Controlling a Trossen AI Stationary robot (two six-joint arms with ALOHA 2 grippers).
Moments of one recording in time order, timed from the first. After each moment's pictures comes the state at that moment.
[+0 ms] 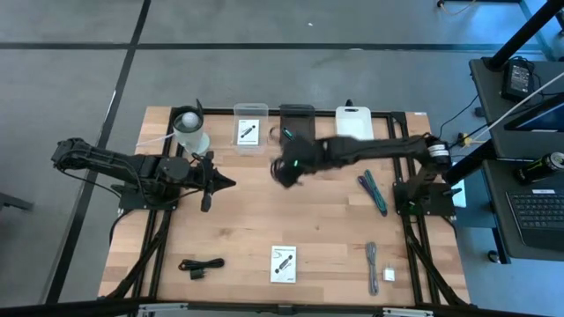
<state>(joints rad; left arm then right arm) -0.16 0.64 0.45 -0.16 -0.22 -0.20 -0.04 1.79 1.61 -0.85 0.26 0.80</state>
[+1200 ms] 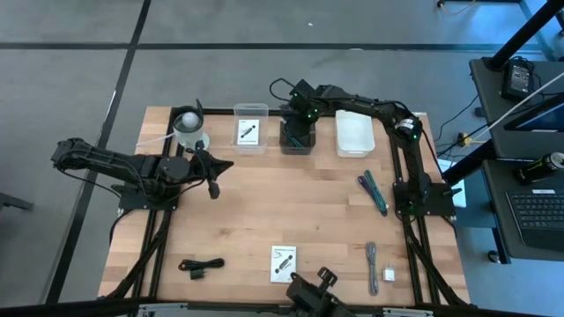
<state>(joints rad) -0.16 0.64 0.45 -0.15 -0.58 -0.20 -0.61 2.12 1.72 -0.77 0.03 0.02</state>
